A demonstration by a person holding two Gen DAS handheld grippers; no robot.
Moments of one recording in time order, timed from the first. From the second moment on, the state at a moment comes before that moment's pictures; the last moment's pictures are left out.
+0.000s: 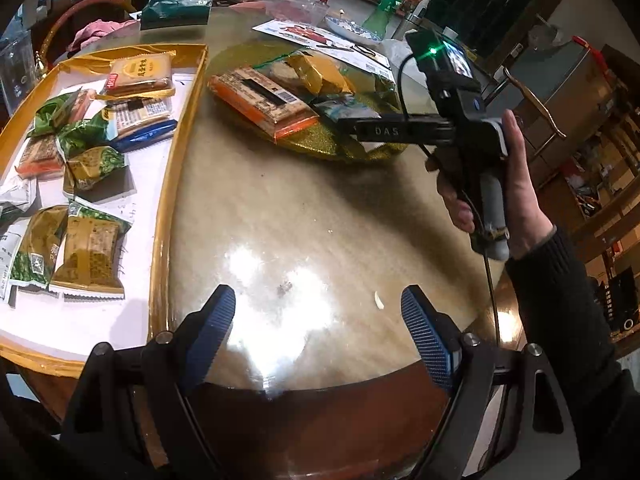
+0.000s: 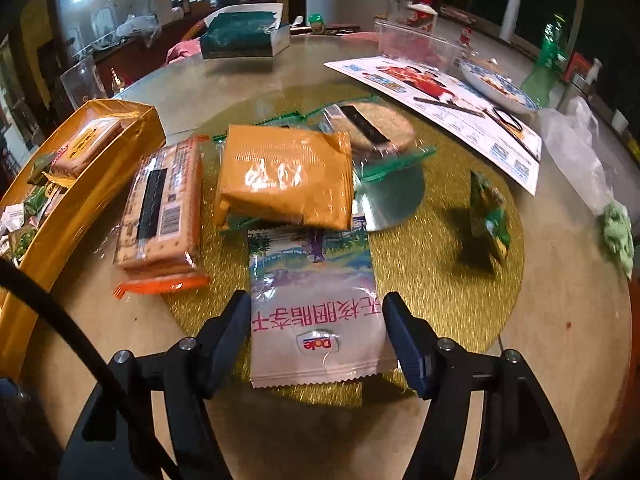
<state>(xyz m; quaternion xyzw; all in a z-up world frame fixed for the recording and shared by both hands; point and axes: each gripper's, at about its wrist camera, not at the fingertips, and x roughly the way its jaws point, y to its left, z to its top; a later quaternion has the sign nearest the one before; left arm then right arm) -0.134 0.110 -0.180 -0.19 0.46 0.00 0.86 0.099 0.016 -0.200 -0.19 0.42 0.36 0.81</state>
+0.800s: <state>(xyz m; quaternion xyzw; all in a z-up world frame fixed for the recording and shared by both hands) -0.009 0.134 -0.172 -0.24 0.47 0.16 0.83 -0.002 -0.111 -0.206 -0.03 0.42 0.17 0.89</state>
